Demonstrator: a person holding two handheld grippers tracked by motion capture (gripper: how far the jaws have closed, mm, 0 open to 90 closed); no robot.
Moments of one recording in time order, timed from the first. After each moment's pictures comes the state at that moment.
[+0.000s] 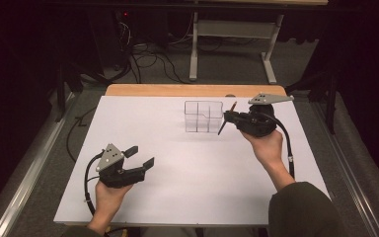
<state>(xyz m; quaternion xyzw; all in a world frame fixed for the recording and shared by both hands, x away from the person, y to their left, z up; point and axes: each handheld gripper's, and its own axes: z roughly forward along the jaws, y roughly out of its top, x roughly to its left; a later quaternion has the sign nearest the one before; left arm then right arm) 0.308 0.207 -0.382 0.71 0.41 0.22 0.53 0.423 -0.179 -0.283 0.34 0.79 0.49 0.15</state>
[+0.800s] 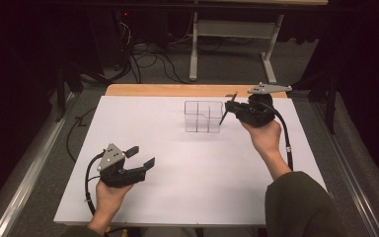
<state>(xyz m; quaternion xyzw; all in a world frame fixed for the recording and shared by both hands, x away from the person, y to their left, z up) 0.309 0.206 -0.383 0.71 0.41 0.22 0.52 0.447 -0.177 -0.277 0.36 0.78 0.48 0.18</state>
